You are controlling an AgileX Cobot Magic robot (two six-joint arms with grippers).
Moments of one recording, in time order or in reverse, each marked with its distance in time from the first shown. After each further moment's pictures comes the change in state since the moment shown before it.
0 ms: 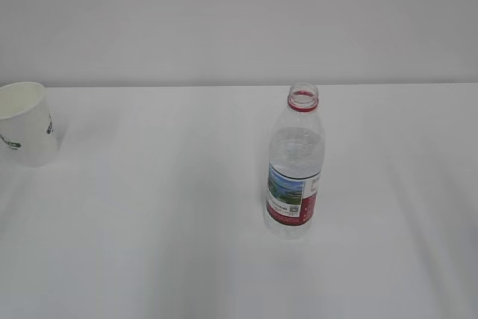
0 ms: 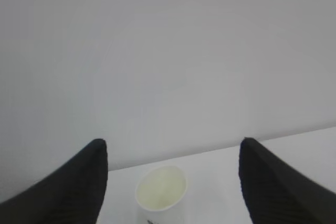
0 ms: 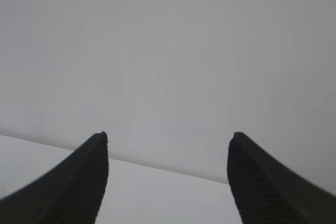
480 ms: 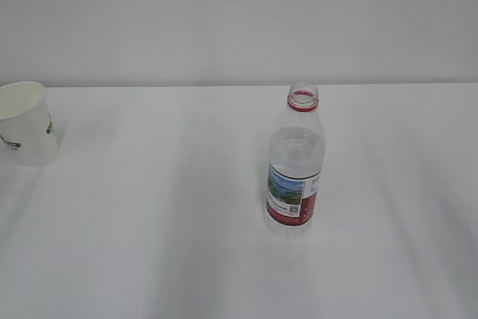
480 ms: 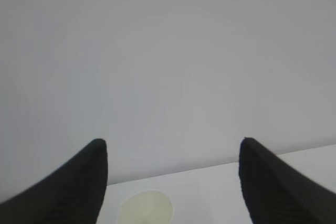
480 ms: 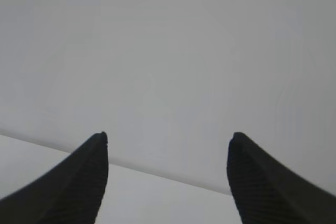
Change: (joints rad) left arm 0.000 0.230 0.000 -0.046 -0.252 0.000; right arm 0.000 0.282 0.000 -0.004 -0.278 0.000
